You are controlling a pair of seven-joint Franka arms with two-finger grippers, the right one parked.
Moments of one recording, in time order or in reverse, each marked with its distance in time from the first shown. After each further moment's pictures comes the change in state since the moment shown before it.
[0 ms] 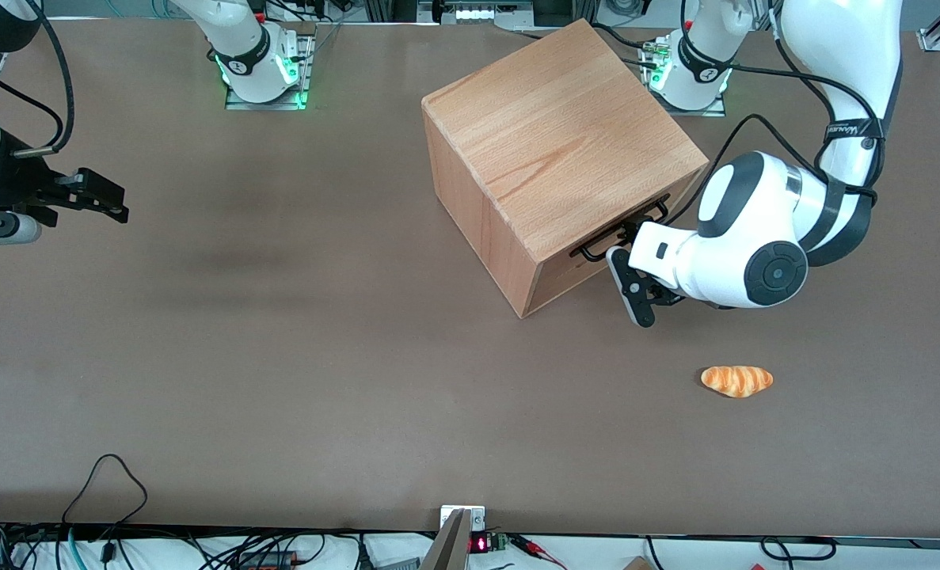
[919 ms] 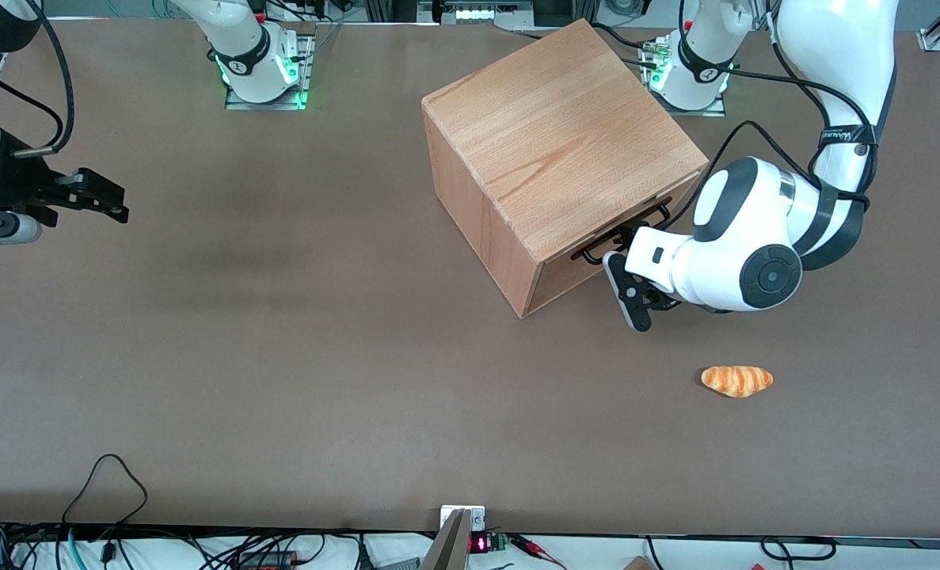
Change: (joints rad) arm 0.002 0.009 0.001 0.000 0.000 0.047 0.008
